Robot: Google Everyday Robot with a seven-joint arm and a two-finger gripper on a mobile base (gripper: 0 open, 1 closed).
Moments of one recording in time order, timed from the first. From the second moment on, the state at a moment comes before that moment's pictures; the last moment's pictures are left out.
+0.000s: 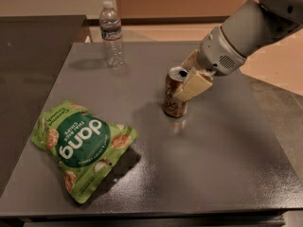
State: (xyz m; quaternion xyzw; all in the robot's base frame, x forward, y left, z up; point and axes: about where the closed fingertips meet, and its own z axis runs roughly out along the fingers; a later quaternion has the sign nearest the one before) arm 0.512 -0.087 0.904 -0.62 0.72 0.18 0.25
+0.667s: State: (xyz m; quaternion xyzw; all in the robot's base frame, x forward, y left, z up) arm 0.509 -0.110 1.004 -0.62 0.71 0.16 0.30
